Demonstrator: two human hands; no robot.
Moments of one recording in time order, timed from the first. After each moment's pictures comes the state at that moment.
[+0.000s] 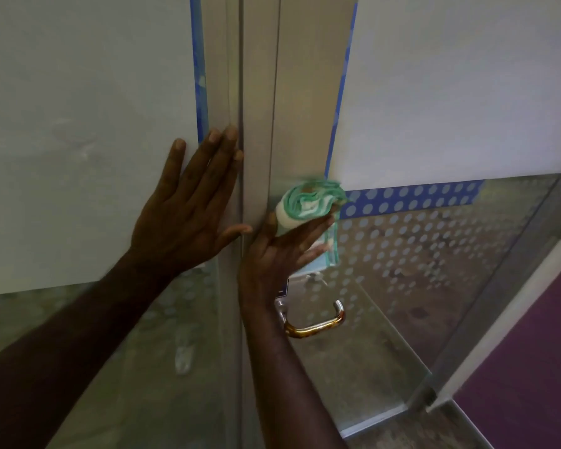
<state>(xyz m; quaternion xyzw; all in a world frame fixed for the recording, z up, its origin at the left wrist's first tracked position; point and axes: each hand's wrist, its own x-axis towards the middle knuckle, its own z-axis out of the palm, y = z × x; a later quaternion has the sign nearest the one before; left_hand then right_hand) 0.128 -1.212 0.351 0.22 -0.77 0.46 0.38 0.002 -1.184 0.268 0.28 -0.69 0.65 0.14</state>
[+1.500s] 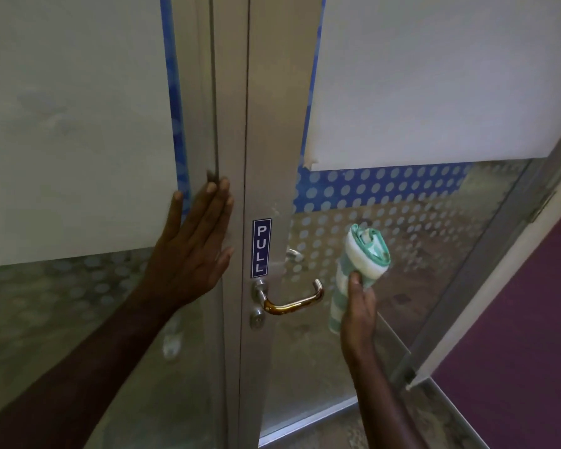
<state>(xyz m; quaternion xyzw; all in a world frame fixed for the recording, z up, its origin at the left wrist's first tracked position) 0.106 -1.190 0.258 0.24 -0.81 0.39 0.37 -0.119 -1.016 0.209 0.29 -0.57 0.75 -0.17</state>
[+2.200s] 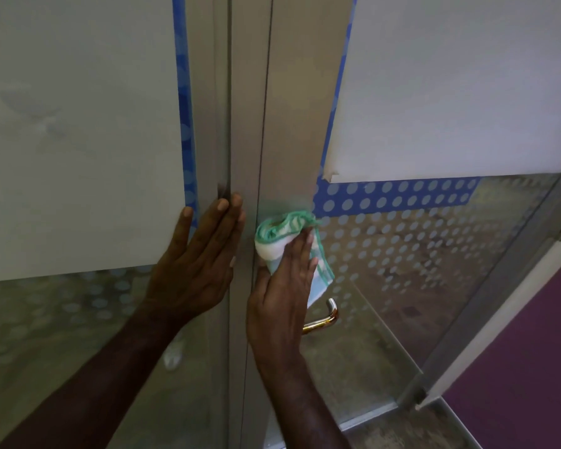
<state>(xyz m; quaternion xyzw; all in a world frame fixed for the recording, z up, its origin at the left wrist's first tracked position) 0.102 -1.204 0.245 0.25 -0.76 0.46 0.38 -0.020 -1.108 0.230 0.49 -0.67 0.54 0.10</state>
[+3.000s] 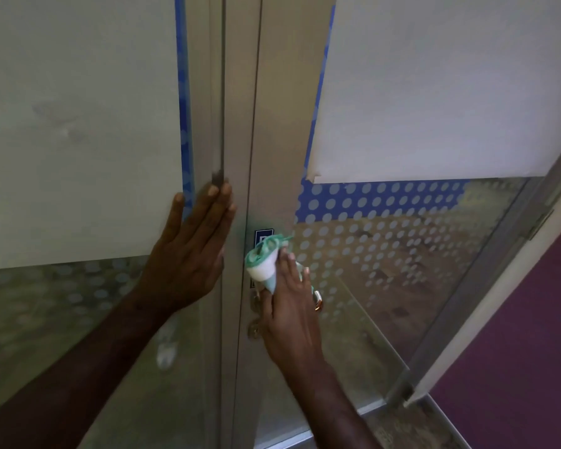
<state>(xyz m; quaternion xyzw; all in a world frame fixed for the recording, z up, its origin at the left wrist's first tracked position) 0.109 -1.192 0.265 0.24 -0.79 0.39 0.40 -0.047 -1.045 0.235 0.60 -0.69 0.41 0.04</state>
